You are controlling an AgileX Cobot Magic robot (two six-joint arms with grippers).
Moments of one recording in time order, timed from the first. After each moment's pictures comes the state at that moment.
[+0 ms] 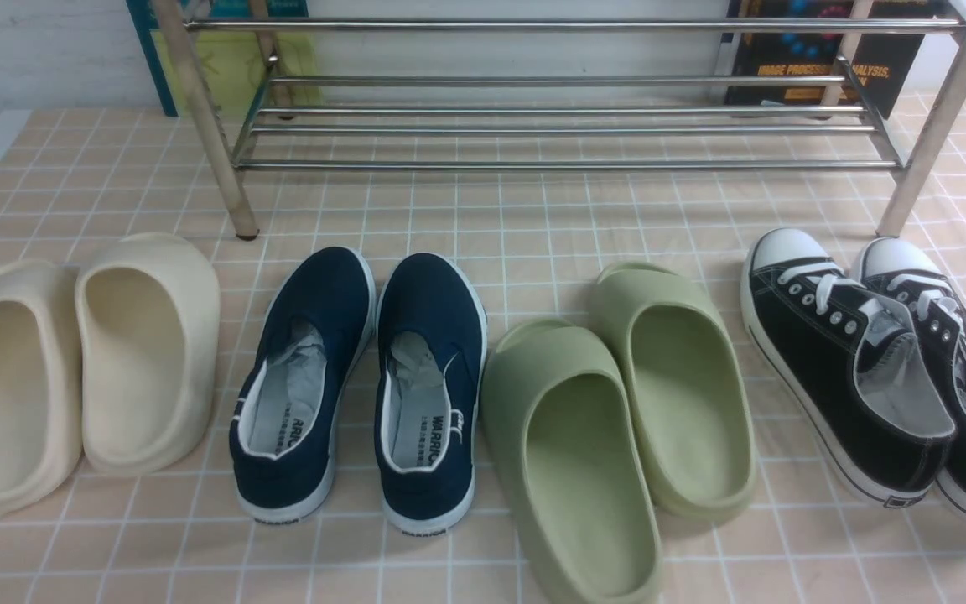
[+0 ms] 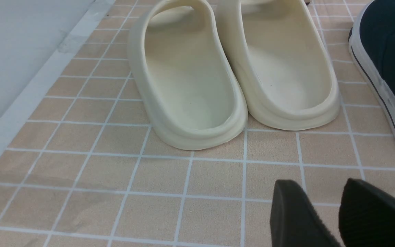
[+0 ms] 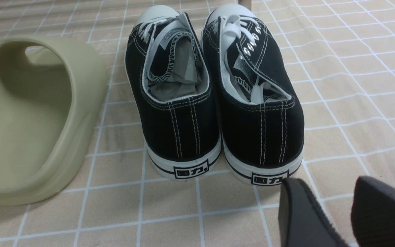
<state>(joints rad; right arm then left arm) -0.05 -0.01 0.01 0.00 0.38 0.14 0.05 -0.01 0.02 0.19 0.37 -0.12</state>
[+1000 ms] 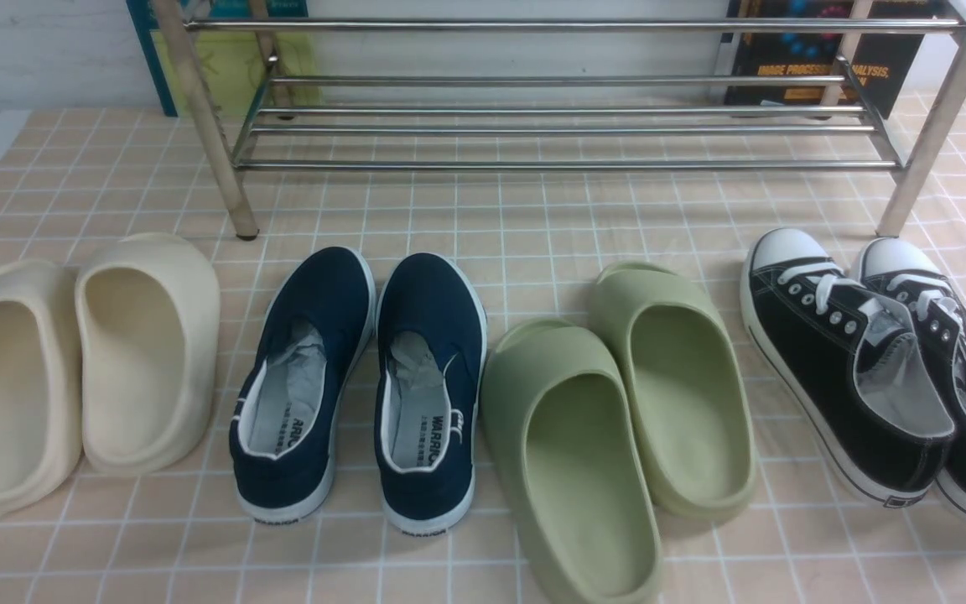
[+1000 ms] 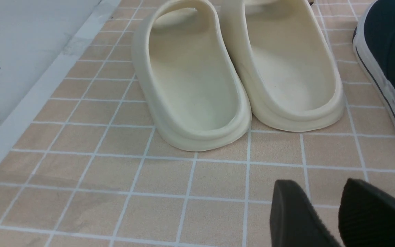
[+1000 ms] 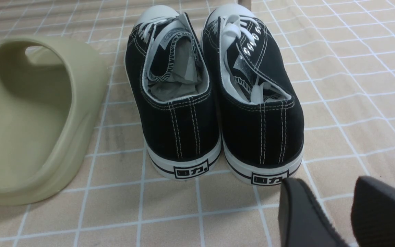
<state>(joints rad) -0.05 -0.01 0.01 0.00 0.38 0.14 0.05 -0.01 0.02 0.18 0.36 -0.18</state>
